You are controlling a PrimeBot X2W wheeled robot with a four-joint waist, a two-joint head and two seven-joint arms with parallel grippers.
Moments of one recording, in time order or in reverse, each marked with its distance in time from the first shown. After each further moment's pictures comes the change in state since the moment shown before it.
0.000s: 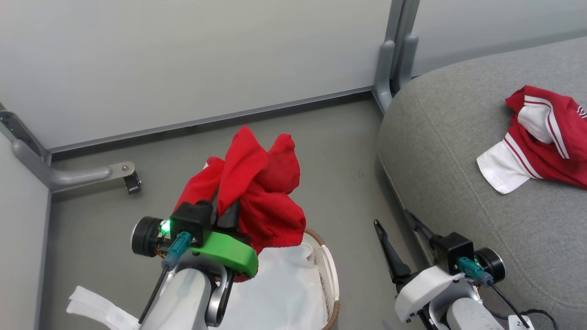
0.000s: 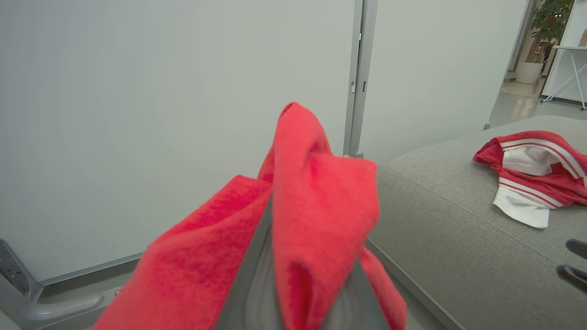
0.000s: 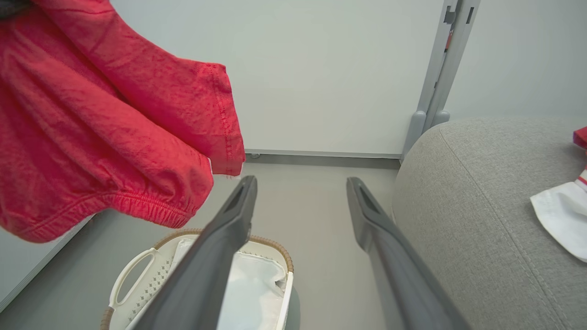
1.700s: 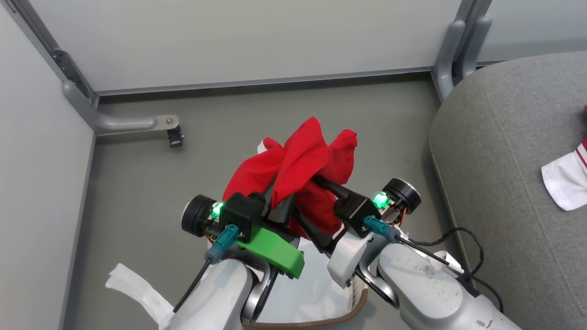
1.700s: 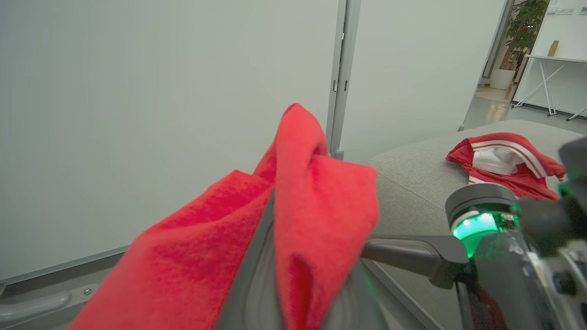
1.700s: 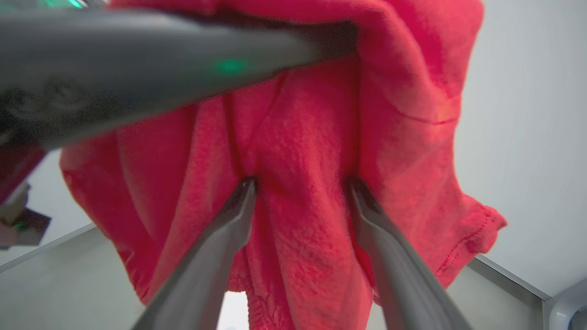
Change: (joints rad) left arm -0.089 -0.002 -0.235 -0.048 -0.105 0.003 0.000; right arm -0.385 -0.003 0.455 0.157 0.032 0.000 0.000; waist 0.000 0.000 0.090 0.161
